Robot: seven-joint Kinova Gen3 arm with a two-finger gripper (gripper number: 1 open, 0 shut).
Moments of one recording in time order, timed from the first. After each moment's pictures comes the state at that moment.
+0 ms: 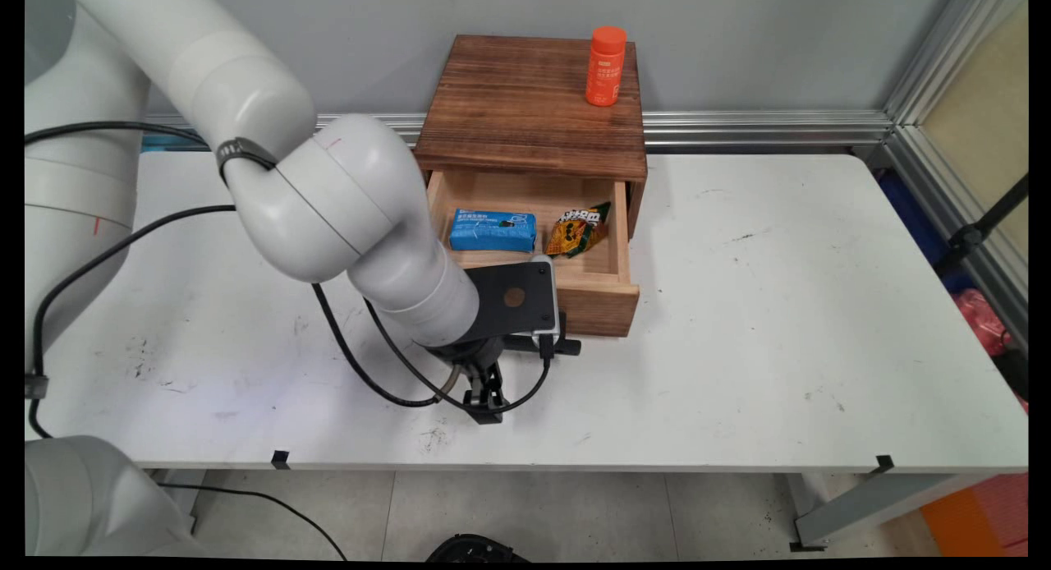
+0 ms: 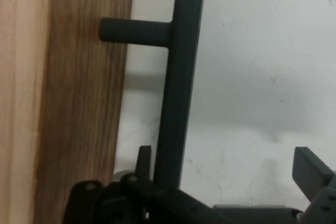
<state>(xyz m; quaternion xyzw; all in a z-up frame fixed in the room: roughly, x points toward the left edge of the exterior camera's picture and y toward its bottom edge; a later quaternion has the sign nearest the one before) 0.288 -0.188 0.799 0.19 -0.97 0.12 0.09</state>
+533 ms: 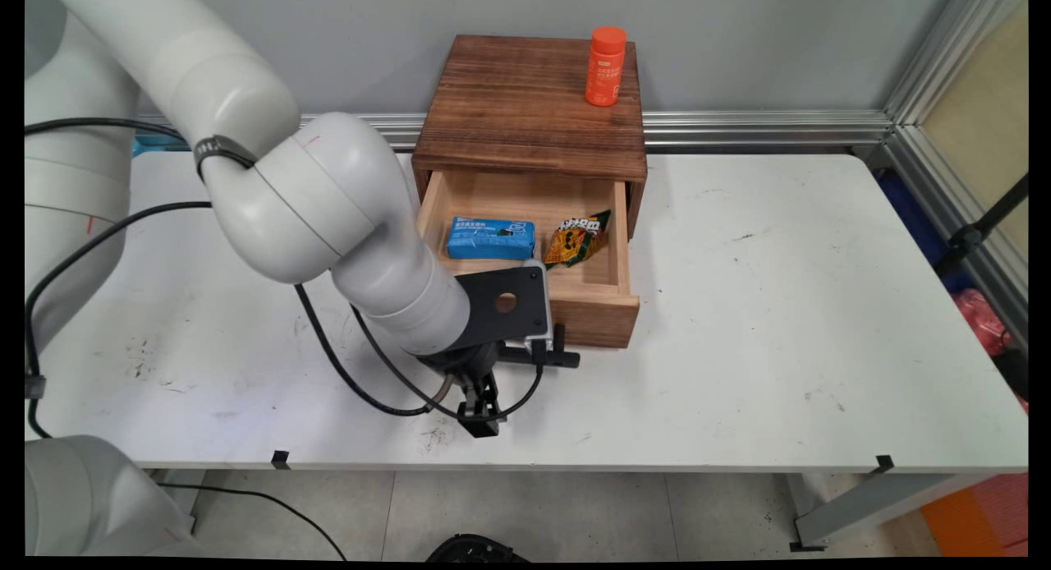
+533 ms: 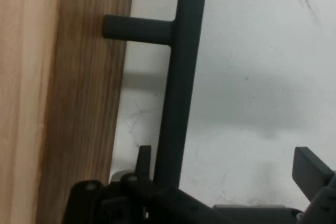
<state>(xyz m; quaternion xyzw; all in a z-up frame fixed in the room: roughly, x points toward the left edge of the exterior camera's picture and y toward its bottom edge) 0.293 -0.177 0.802 0.20 -0.97 0.10 0.10</state>
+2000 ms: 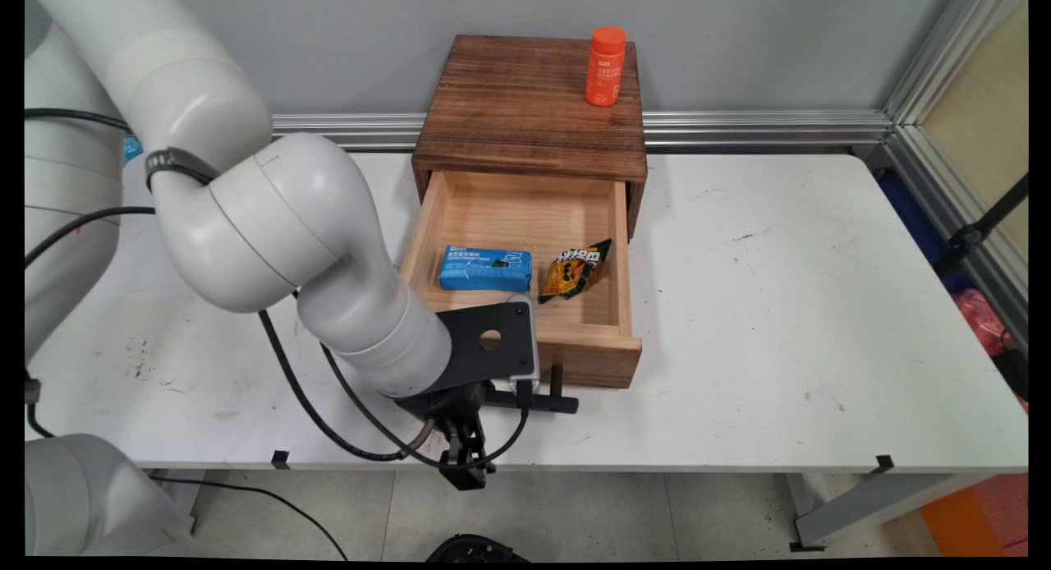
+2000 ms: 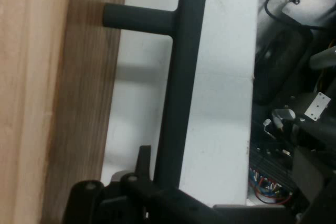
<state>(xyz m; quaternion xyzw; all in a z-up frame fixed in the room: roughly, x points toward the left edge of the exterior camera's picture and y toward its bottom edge) 0.290 -0.137 0.807 0.21 -0.97 0.05 0.11</state>
